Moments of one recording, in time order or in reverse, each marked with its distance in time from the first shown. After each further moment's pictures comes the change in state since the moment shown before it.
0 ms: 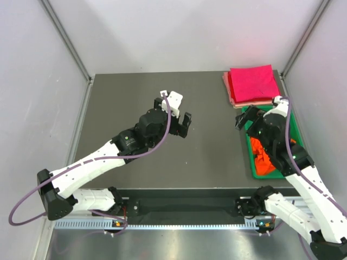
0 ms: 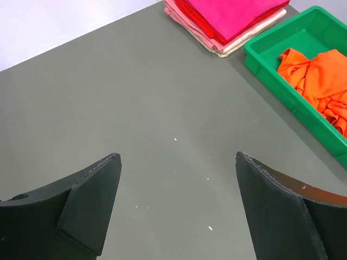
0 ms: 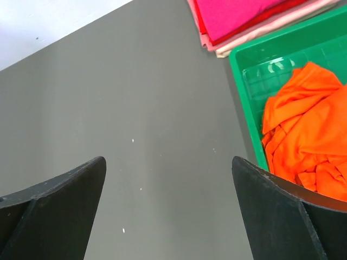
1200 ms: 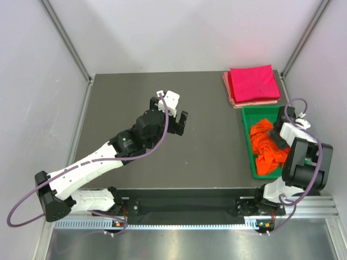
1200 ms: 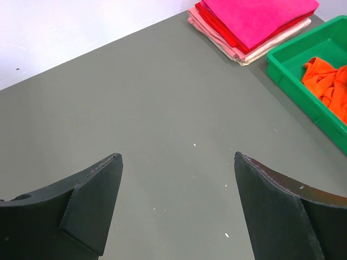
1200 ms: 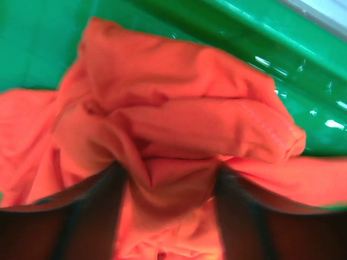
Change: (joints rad) left arm -0.003 -0.026 -0.013 0.016 -0.085 0.045; right arm -0.735 0.795 -0.079 0.134 0.017 0.151
